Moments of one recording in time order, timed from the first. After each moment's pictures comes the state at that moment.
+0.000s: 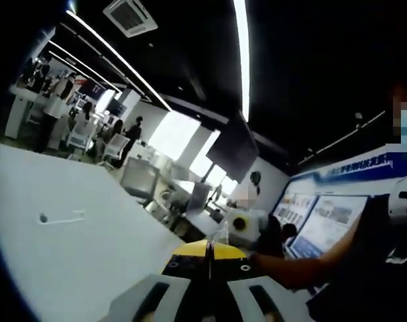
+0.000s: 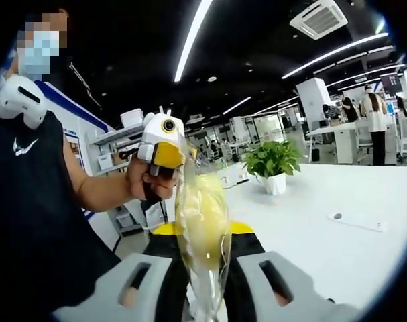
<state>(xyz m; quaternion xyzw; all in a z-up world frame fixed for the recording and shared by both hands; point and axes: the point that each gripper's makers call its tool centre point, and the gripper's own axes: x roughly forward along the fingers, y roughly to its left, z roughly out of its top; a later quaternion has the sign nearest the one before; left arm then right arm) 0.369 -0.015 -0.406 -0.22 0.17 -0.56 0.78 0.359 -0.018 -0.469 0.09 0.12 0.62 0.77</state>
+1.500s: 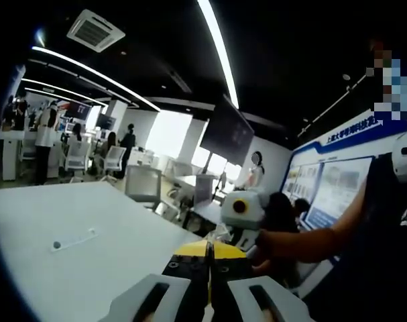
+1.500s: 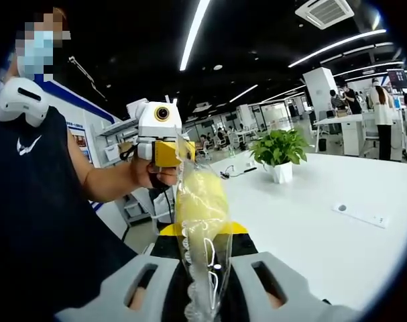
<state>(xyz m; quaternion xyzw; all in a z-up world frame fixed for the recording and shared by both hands) 0.353 -0.027 -0.414 -0.10 0.14 -0.57 0.81 0.345 -0.031 -0.476 0.07 0.15 0.65 0.74</state>
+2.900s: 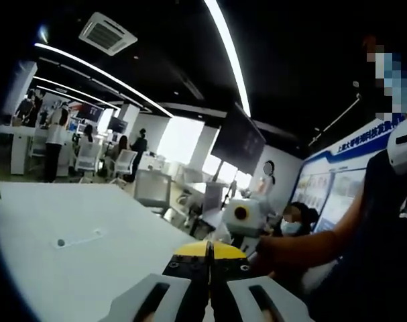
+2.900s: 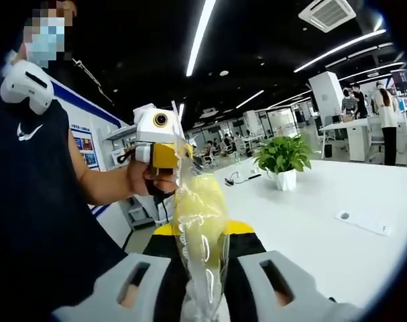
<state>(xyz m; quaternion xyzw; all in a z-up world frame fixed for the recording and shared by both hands) 0.364 -0.027 -0.402 -0.15 0.13 -0.53 0.83 0.357 -0.032 -0.466 0.09 0.12 0.66 0.74</state>
